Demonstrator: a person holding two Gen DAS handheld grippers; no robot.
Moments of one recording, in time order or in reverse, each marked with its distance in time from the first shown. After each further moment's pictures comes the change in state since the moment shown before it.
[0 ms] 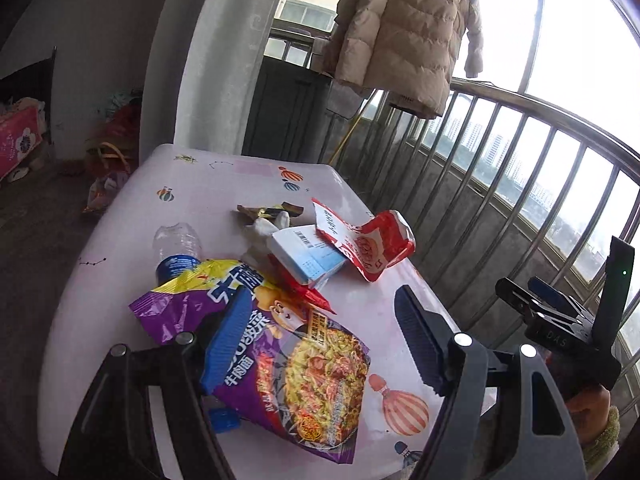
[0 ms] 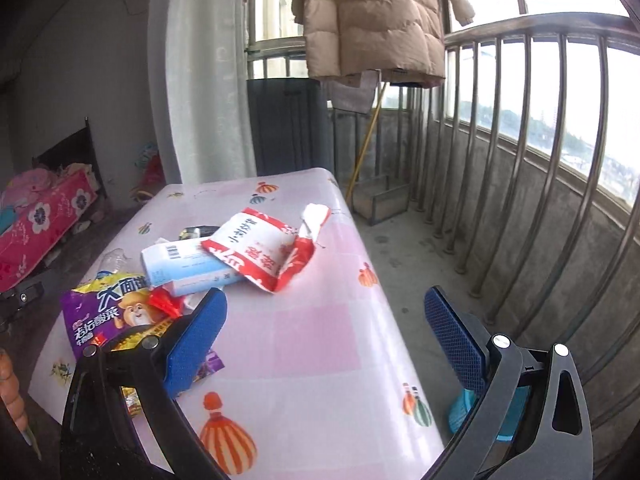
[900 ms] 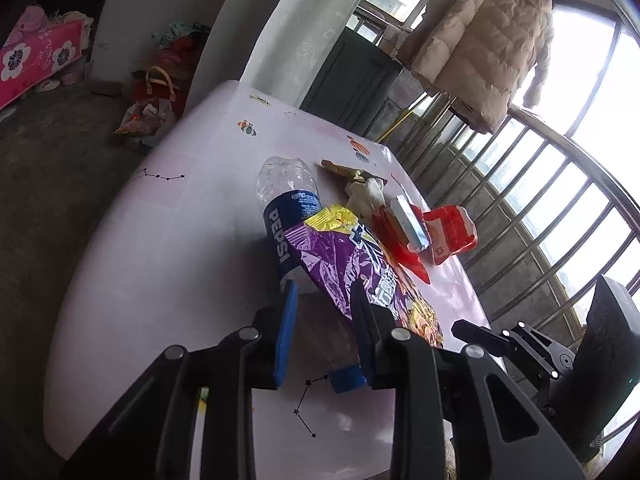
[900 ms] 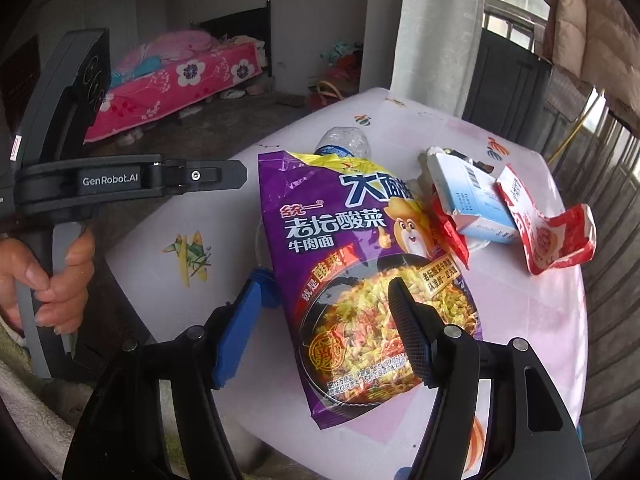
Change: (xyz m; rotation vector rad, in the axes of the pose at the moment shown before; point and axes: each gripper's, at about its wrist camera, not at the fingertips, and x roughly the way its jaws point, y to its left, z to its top) left arm -0.003 0.113 -0.035 -0.243 0.108 -0.002; right arm 0.023 0.197 -0.055 -0.477 0.265 0.386
